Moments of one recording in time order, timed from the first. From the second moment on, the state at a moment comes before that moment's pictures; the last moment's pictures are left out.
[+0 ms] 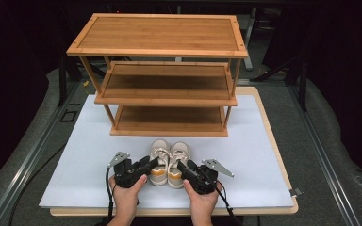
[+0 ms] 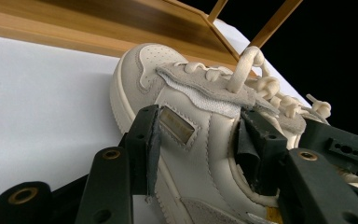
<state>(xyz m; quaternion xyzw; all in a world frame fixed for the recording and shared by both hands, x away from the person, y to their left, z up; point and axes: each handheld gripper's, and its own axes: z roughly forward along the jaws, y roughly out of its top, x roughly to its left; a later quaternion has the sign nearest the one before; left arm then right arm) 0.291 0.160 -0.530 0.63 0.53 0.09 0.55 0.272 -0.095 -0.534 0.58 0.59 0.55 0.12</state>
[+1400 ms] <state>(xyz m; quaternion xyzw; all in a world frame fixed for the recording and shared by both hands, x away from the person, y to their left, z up) 0.308 0.165 -0.438 0.63 0.51 0.09 0.58 0.287 -0.092 -0.445 0.55 0.59 0.57 0.15</state>
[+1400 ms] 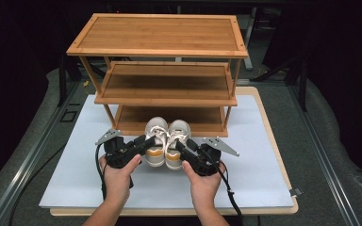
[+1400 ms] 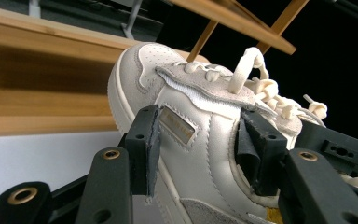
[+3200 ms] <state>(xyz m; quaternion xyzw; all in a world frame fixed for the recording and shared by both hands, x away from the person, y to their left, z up) 0.335 0.165 -0.344 0.63 0.50 0.10 0.58 0.316 -0.095 -0.349 0.52 0.61 0.58 0.16</state>
